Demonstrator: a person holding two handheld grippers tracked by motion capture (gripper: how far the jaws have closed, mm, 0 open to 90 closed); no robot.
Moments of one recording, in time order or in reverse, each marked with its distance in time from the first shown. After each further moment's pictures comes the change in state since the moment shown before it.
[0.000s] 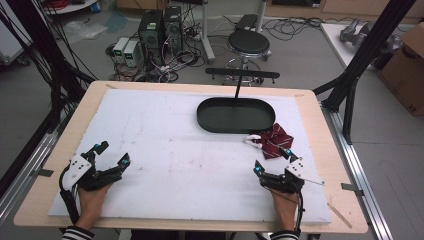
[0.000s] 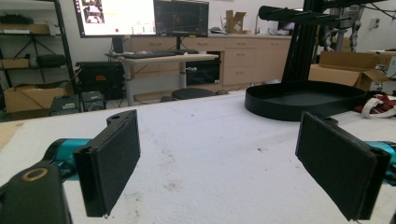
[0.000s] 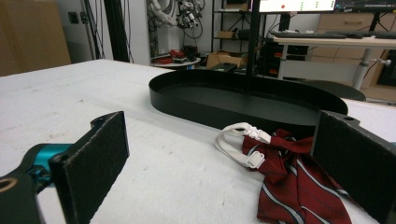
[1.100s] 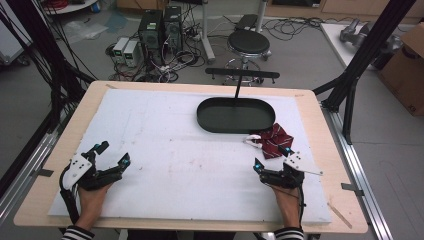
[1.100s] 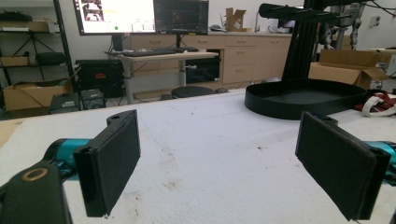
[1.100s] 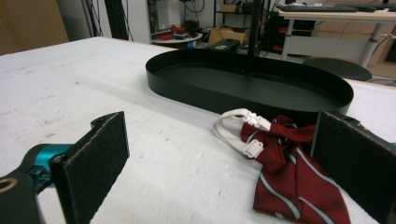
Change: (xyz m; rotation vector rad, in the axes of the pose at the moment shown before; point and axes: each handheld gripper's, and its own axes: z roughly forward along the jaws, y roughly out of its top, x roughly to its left) left arm 0.000 0.000 0.001 0.007 0.001 0.000; right arm -0.006 0.013 0.008 0.117 0.008 -0.009
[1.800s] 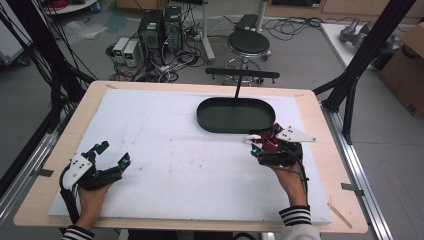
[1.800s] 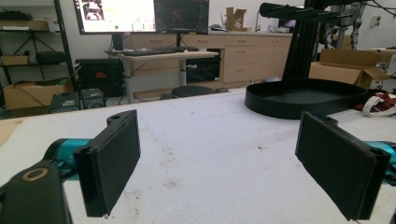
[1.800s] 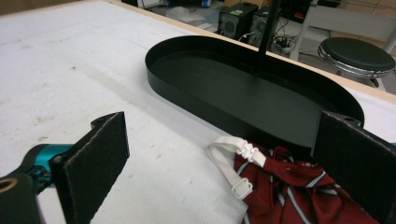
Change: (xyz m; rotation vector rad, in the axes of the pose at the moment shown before) left arm 0.000 0.000 0.000 0.005 0.000 0.002; right arm -0.013 0.058 0.032 0.191 0.061 -0.088
